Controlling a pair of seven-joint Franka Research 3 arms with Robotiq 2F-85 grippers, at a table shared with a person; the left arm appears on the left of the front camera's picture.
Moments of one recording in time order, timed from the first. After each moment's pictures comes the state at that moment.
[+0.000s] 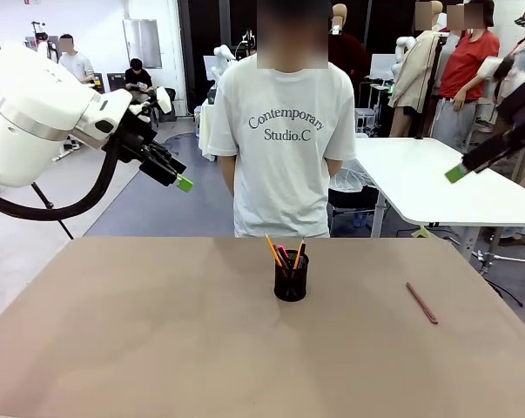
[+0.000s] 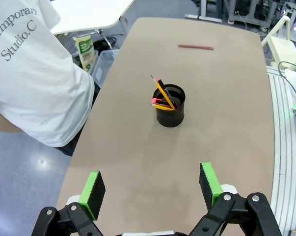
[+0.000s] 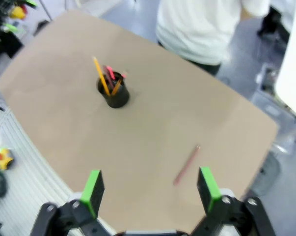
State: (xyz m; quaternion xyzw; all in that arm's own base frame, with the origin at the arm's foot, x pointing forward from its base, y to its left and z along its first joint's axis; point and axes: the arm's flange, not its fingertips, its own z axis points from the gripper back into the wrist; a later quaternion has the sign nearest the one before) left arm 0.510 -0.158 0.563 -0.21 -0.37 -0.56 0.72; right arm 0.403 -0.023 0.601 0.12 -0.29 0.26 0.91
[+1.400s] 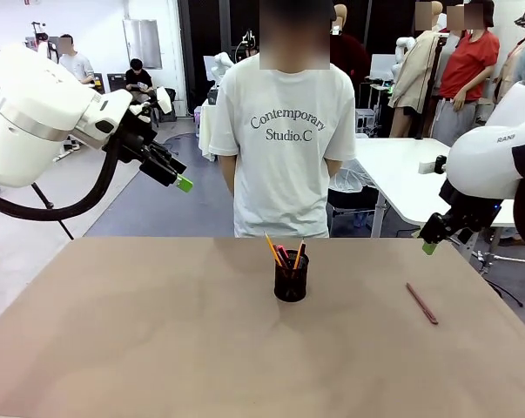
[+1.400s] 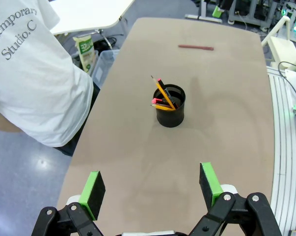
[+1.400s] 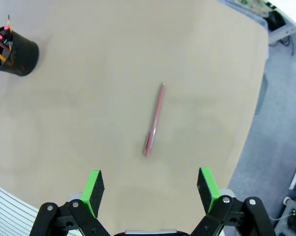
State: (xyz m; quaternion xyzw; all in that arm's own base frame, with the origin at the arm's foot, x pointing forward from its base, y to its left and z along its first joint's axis) left arm 0.510 -0.158 0.564 -0.21 -0.37 -0.56 0.72; right arm 0.466 0.002 0.465 0.00 -0.15 0.15 0.98
